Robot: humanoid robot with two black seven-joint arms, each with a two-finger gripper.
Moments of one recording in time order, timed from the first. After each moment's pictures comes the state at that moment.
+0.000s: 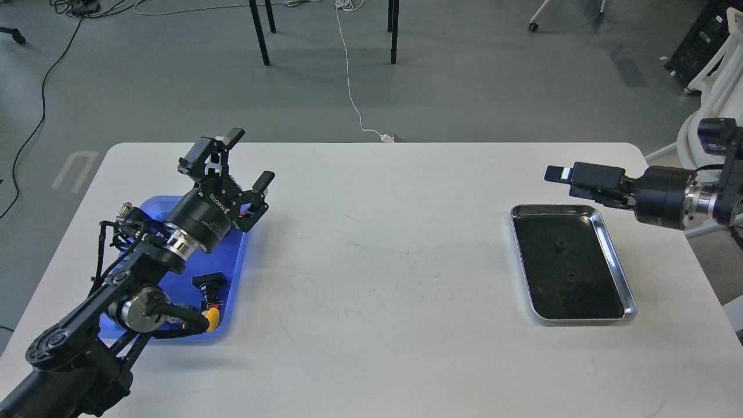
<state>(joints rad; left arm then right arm) -0.27 0.28 -1.10 -1.19 0.64 -0.34 -0.30 0.86 -0.91 0.32 1.13 -1.38 0.49 0.49</state>
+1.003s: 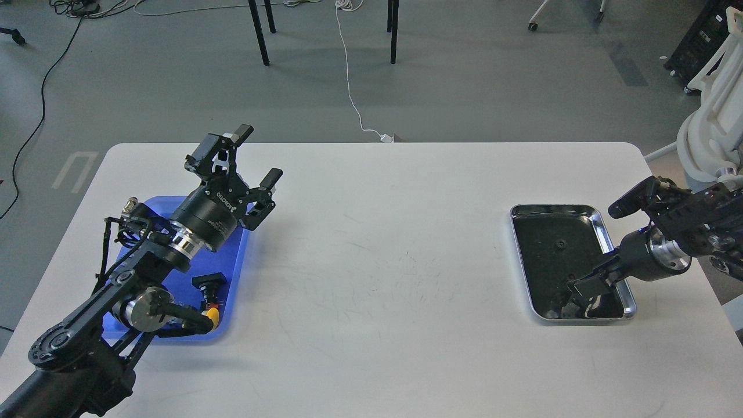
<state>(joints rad) -0.27 0.28 -1.10 -1.22 0.65 -0.34 -0.30 1.07 -0.75 -0.18 1.00 -1.84 0.49 0.49</state>
